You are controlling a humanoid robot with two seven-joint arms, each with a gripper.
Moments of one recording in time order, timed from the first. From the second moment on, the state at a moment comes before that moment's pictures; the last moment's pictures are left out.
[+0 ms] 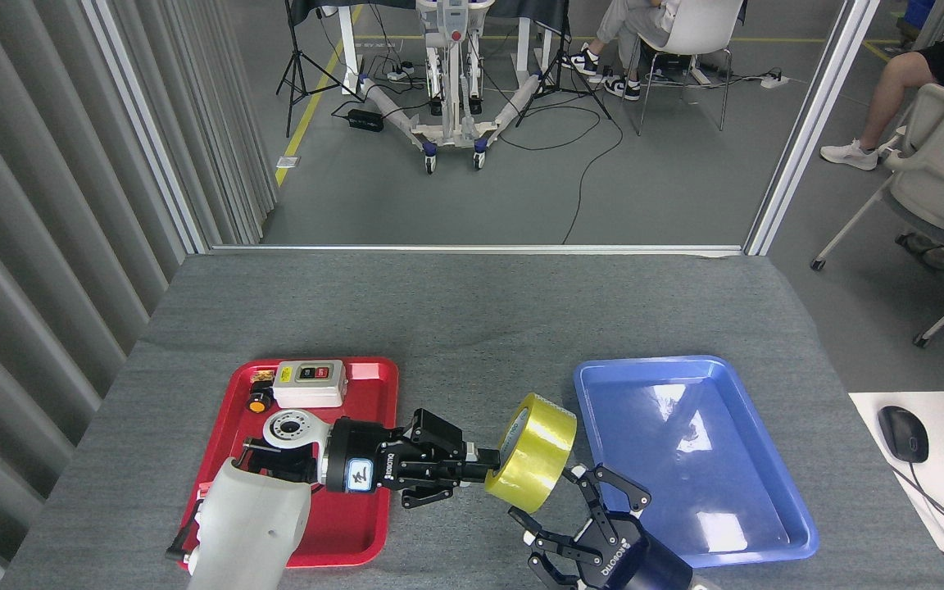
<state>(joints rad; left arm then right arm) -0.54 -0.01 -0.13 -1.06 -0.03 0.16 -1.44 -0.16 -0.36 0.67 -1.40 1.78 0.04 -0.64</state>
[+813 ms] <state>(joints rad) -0.54 0.01 -0.13 -1.06 -0.03 0.15 -1.44 -0.17 -0.34 0.68 -1.37 1.78 0.03 -0.64</state>
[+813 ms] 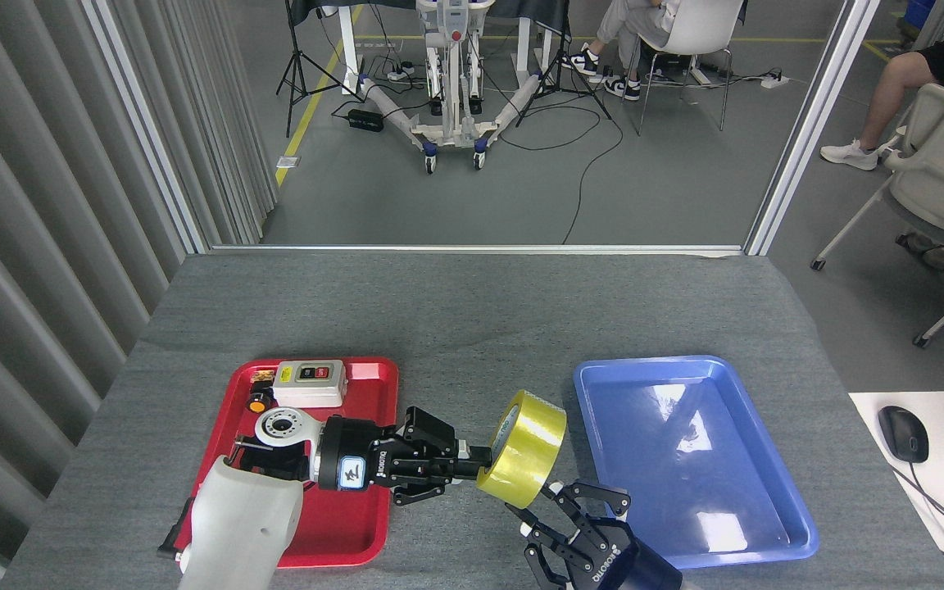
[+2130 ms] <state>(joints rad) -0.54 0.05 -0.12 -1.04 -0.11 0.06 -1.44 -0.21 -0.30 0.70 -1.34 1.78 0.00 -0.64</state>
